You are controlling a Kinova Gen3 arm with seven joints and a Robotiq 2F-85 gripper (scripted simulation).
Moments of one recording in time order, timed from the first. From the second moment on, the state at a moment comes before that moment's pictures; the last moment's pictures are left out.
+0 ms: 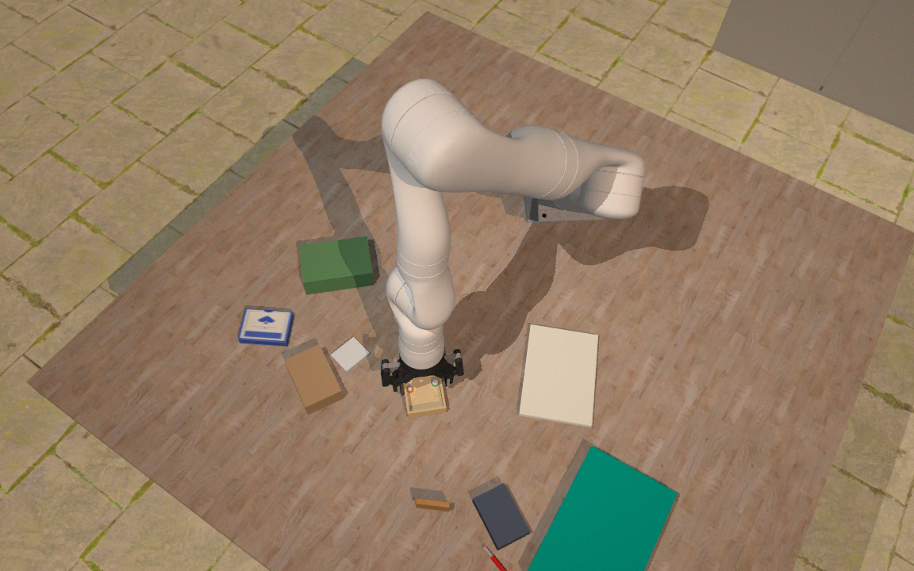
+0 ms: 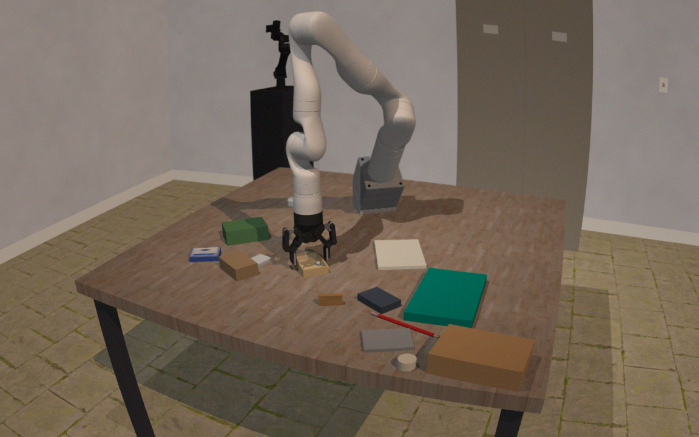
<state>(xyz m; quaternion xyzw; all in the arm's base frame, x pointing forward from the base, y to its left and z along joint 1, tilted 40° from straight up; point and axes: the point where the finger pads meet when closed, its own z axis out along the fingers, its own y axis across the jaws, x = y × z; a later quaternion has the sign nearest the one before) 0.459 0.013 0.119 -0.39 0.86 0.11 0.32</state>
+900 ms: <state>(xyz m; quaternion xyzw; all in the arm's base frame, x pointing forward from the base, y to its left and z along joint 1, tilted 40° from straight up) 0.456 0.010 0.121 -0.39 0.86 0.11 0.32</state>
